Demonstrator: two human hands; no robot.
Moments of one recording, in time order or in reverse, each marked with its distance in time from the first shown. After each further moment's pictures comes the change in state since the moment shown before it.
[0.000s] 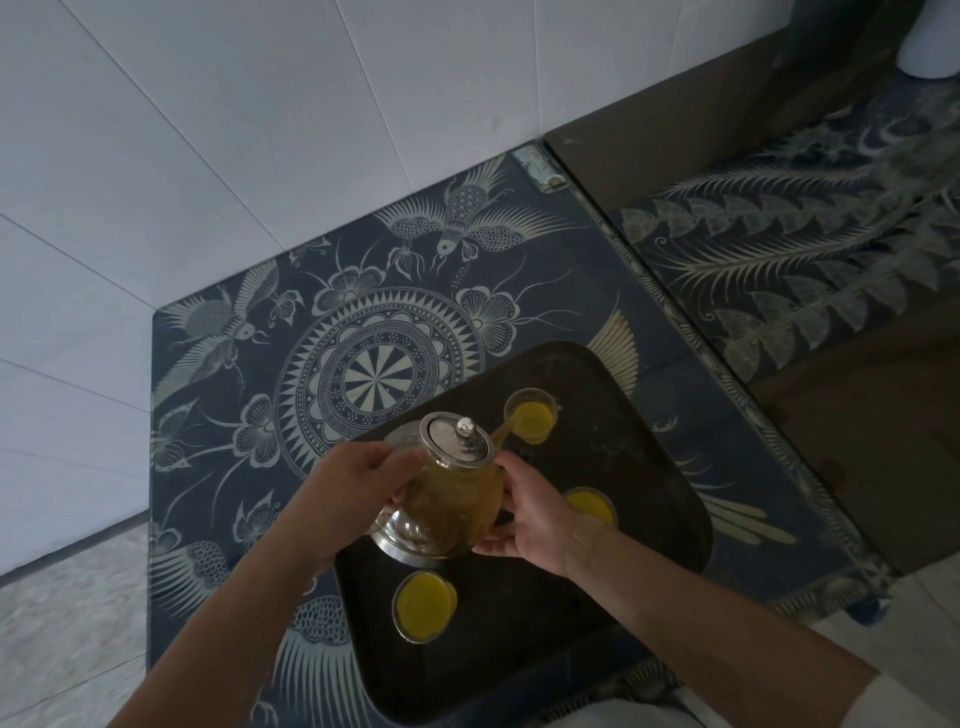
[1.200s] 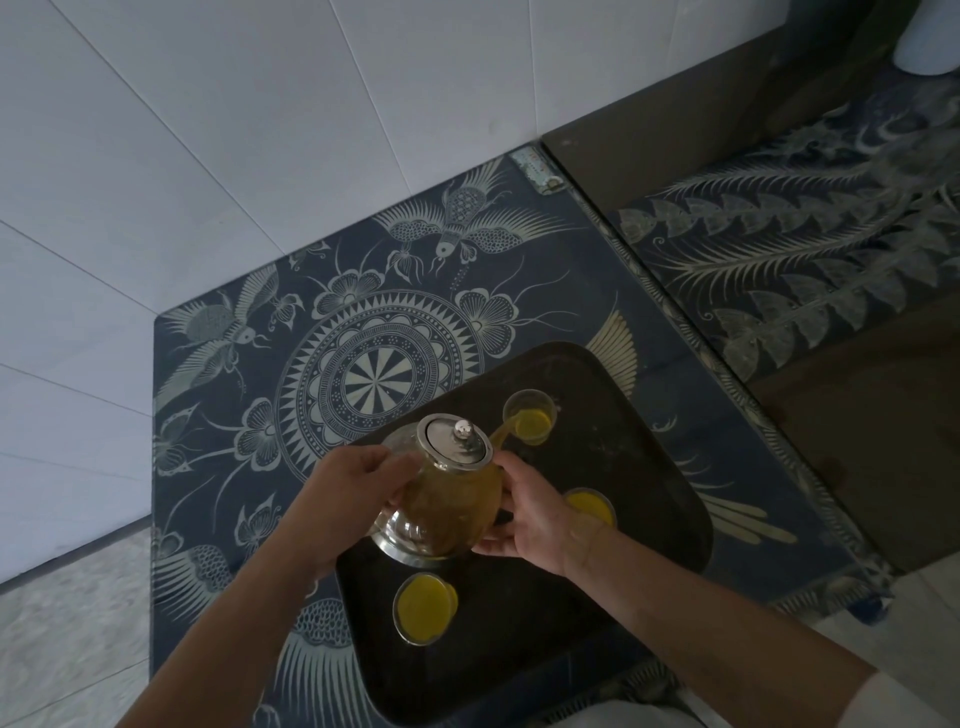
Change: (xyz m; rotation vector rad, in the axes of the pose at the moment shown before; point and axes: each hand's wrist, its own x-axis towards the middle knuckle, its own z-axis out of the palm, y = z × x) left_hand -0.002 -0.001 0.002 -0.046 0.050 -0.039; right_hand 0.012 0.003 -0.005 0.047 0.000 0.013
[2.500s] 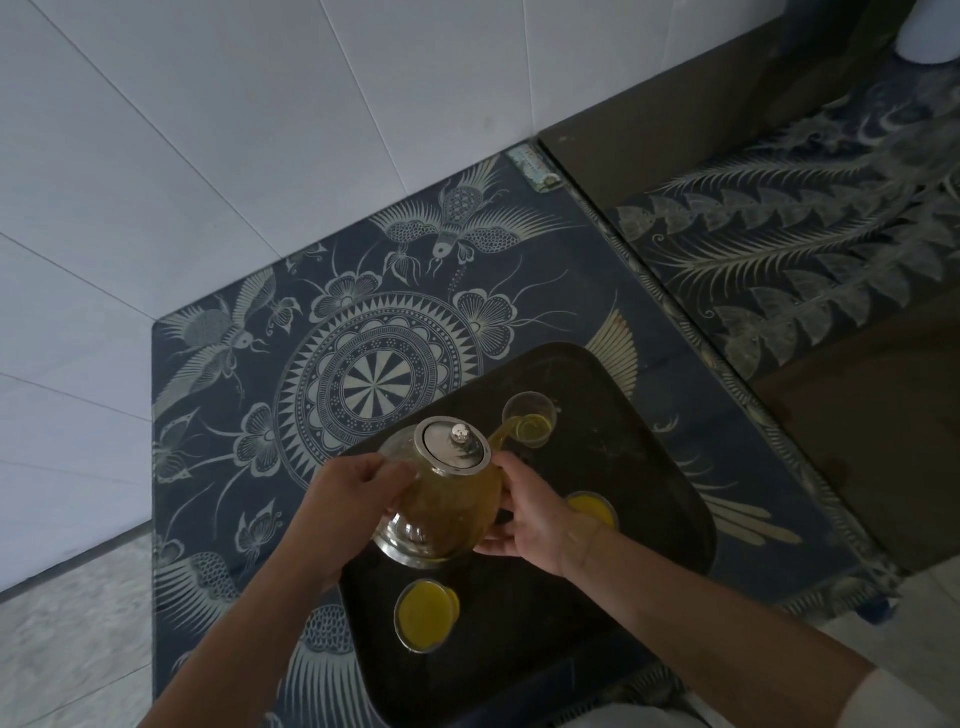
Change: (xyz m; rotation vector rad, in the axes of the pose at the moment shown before) left_hand 0.000 0.003 0.006 -0.084 0.023 -0.031; right_hand 0.001 -0.004 0.001 0.001 0.020 -0.012
